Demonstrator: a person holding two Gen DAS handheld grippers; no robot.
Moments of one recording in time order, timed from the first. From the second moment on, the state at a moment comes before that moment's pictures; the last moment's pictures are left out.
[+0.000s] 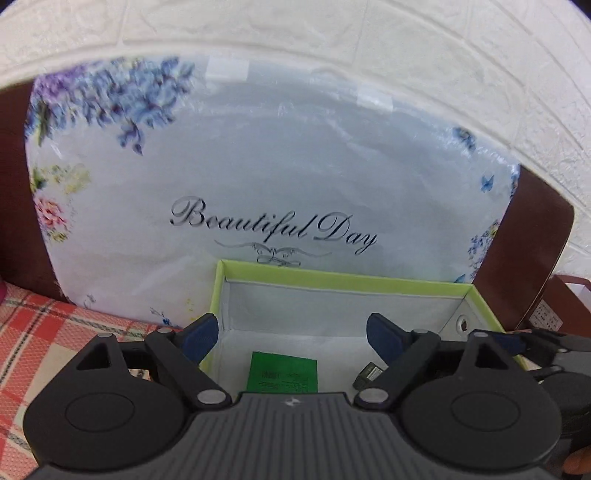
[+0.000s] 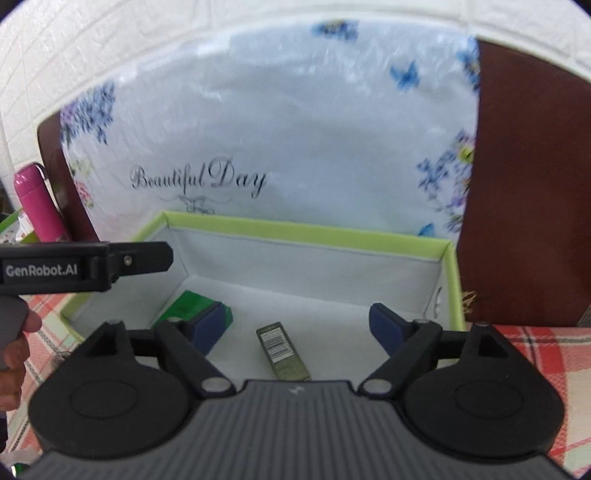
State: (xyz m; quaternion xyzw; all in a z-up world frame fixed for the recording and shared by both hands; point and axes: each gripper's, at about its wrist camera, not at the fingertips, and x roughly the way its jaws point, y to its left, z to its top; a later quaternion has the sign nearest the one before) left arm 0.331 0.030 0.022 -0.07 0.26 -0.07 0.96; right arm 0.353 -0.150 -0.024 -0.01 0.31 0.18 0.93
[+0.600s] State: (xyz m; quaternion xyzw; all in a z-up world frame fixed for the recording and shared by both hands) left arm 0.157 -0.009 0.065 0.01 0.24 -0.03 0.97; right arm 0.172 -0.219 0.031 0.07 0.22 0.18 0.95
